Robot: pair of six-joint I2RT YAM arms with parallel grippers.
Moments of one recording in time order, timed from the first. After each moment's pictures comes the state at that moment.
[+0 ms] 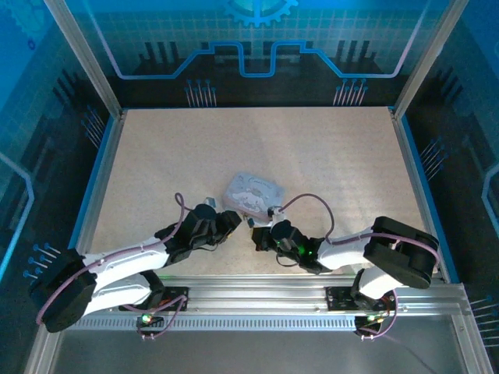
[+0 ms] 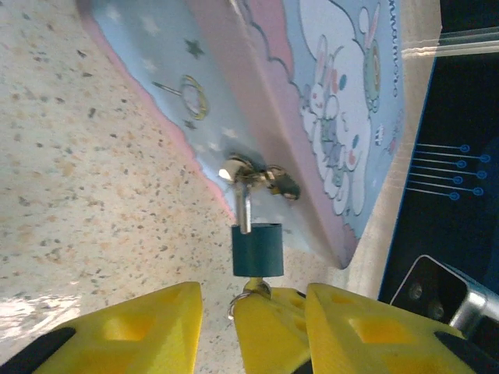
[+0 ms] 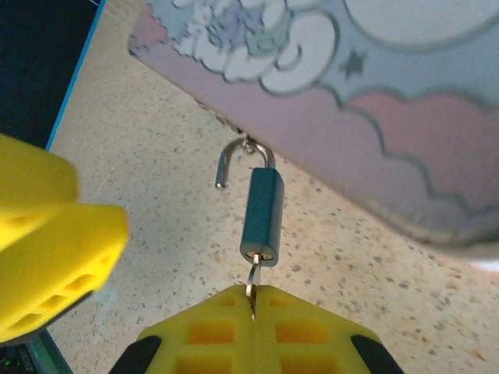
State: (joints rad) left arm -0.76 1.08 0.37 0.08 0.02 -1.41; right arm 1.05 1.51 0.38 0.58 0.18 0.96
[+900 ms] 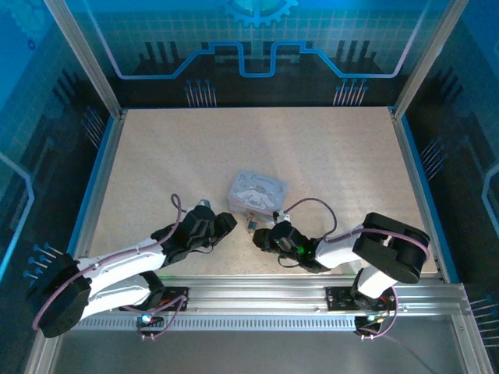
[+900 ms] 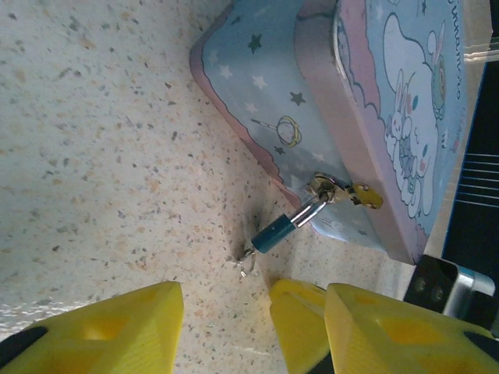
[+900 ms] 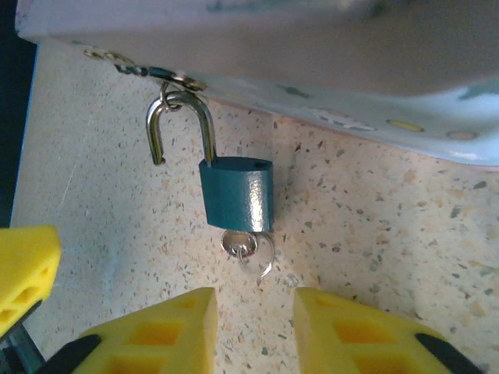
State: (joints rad) left arm -0.74 1.04 0.37 -0.04 -0.02 -1.34; right arm 1.03 1.56 0.37 0.56 0.15 1.11
